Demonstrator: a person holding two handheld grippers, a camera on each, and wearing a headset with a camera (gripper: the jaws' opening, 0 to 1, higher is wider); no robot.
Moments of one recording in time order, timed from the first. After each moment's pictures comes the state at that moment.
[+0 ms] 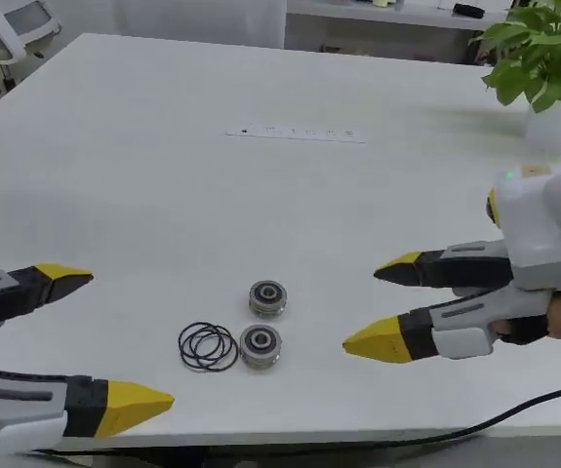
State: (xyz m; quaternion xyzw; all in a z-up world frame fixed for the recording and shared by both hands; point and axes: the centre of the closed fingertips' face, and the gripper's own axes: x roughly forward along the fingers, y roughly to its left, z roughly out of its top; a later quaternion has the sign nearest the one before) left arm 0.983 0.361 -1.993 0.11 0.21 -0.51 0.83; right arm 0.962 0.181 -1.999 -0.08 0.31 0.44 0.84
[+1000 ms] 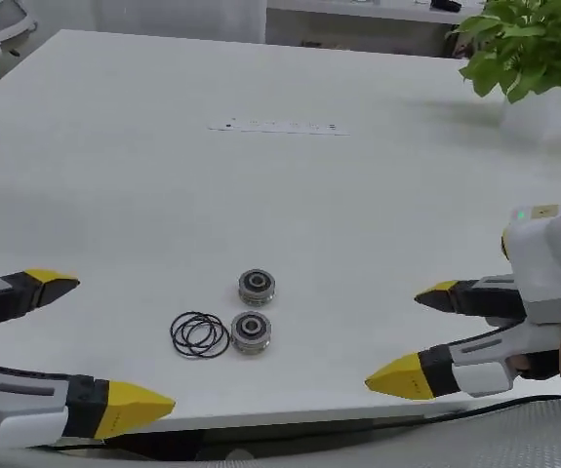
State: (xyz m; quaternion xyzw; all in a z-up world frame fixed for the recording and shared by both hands) left arm 0.977 0.362 -2.006 0.10 0.25 -0.51 0.82; right arm 0.939 0.151 -2.027 -0.05 0.36 0.36 0.86
